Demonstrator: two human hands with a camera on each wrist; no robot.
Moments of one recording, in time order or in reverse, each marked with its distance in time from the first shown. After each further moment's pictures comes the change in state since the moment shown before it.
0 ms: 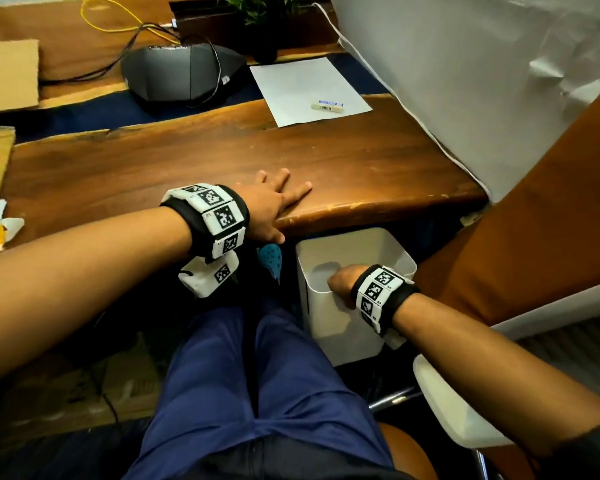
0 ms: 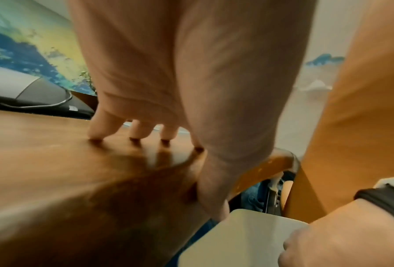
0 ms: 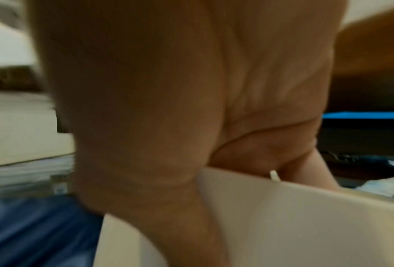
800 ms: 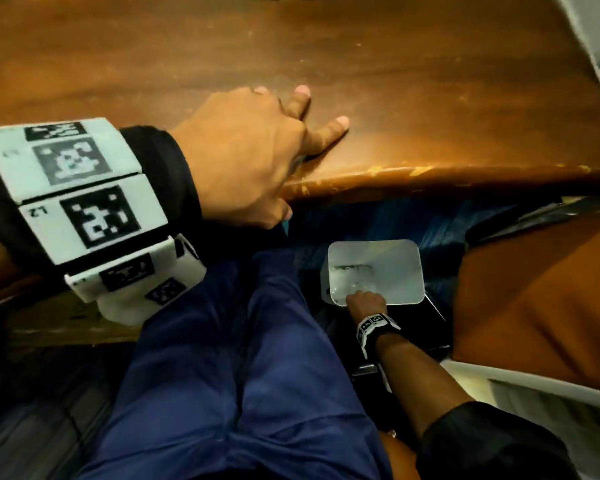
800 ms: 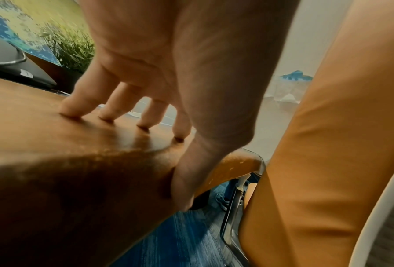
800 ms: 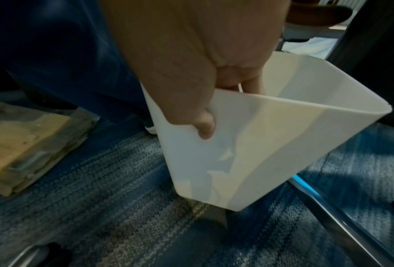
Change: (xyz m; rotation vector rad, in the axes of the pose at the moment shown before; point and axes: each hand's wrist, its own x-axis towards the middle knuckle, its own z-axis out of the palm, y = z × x) left_hand 0.010 -0.001 -0.006 0.221 0.083 -0.019; right_hand 0.159 0.010 0.225 -0.062 -0.016 0.080
